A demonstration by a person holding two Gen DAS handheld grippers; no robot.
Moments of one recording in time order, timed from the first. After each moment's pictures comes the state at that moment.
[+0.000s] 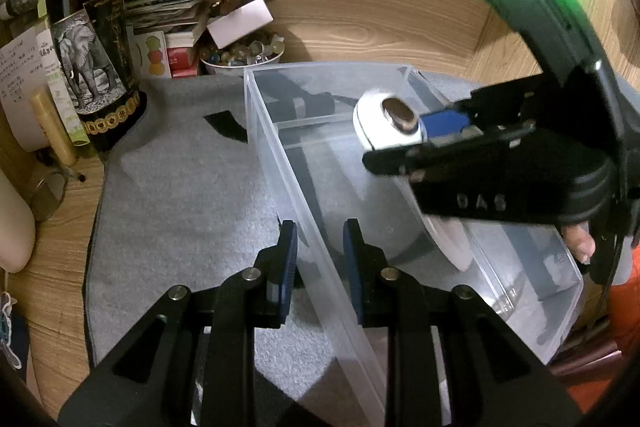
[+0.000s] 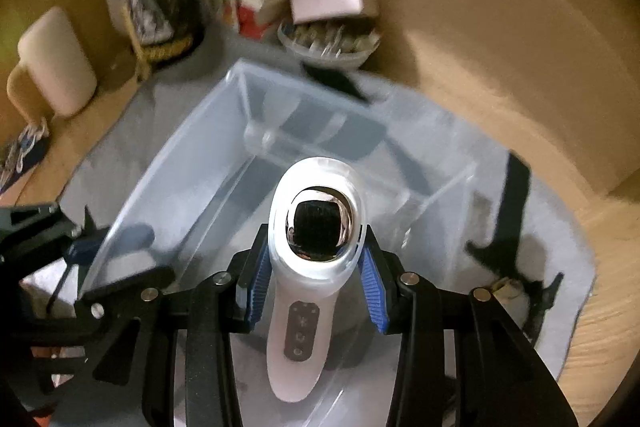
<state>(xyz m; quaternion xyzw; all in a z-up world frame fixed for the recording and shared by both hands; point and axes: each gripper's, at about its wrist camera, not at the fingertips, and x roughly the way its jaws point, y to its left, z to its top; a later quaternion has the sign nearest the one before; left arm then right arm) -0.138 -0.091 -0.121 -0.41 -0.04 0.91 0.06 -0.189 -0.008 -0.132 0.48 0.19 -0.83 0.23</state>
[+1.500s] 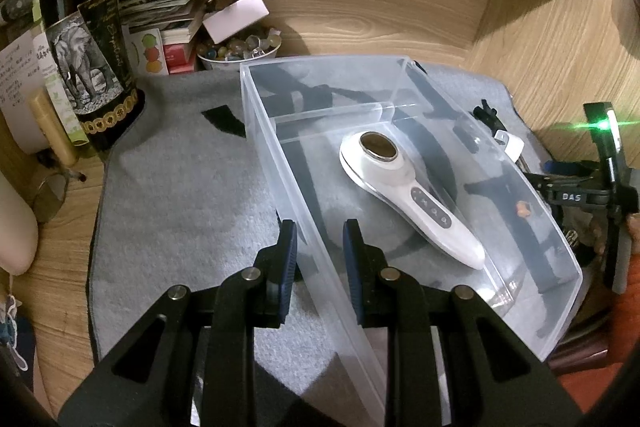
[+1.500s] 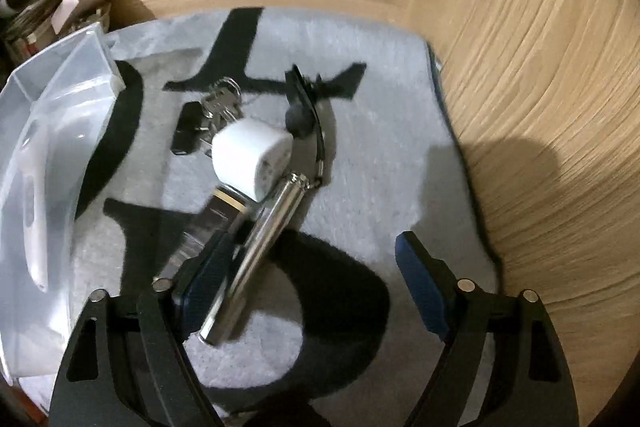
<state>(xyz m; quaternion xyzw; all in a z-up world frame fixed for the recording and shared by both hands) -0.127 -0.092 -0.124 -0.42 -0.03 0.91 0.07 -0.151 0.212 -0.168 0.51 0.05 -0.86 -0.02</state>
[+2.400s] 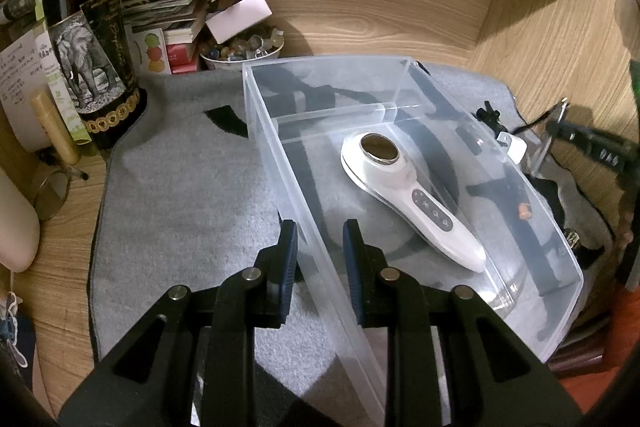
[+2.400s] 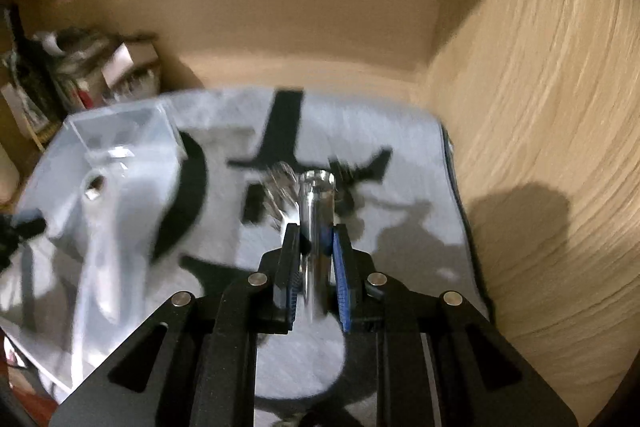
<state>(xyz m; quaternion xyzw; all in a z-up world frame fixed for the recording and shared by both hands) -0.127 -0.096 -0.124 -0.42 -0.03 0.91 0.07 -0.131 0.182 -0.093 0.38 0.04 -0.92 0.04</state>
